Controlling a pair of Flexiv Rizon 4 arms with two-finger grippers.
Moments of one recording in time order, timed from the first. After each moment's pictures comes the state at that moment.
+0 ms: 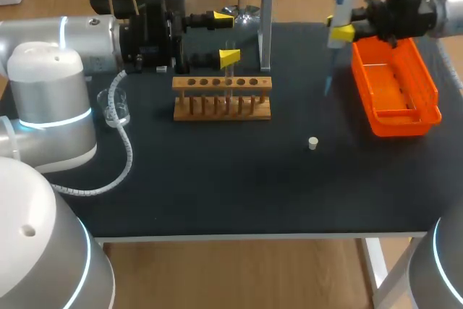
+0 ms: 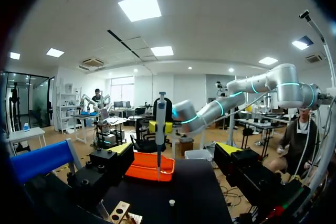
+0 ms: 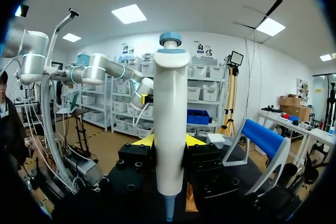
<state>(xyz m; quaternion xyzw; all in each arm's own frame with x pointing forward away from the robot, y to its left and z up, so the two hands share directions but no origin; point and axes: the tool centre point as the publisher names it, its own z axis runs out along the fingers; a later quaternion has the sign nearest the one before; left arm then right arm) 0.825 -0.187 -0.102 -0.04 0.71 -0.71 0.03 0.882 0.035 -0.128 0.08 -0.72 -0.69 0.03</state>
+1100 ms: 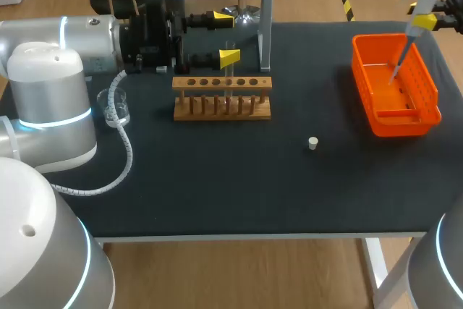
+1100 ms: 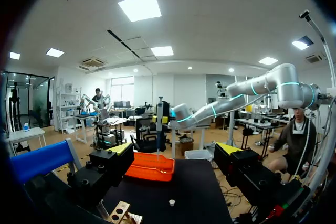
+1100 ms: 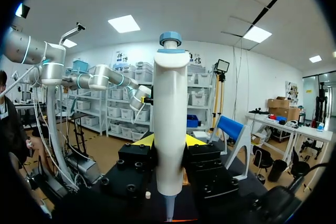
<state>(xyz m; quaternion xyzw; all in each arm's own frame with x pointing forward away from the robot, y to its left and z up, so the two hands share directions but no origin) 0.825 -0.187 -0.102 -0.04 0.71 -0.71 0.03 0.920 -0.122 -0.133 0.05 -0.69 -0.72 0.01</state>
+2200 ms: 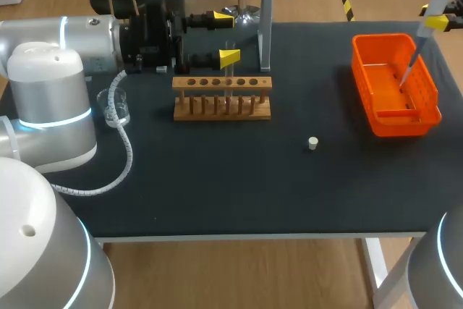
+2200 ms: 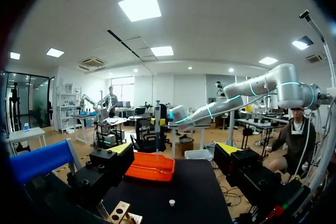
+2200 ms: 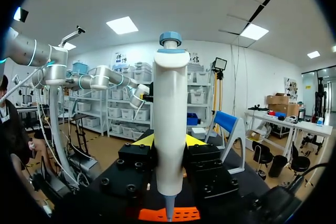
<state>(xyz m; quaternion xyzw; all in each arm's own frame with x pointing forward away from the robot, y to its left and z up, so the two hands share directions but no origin) 0.825 -0.187 -0.102 -0.04 0.71 -0.71 0.03 0.936 -0.153 -0.149 0.04 -0.70 -0.71 0.02</state>
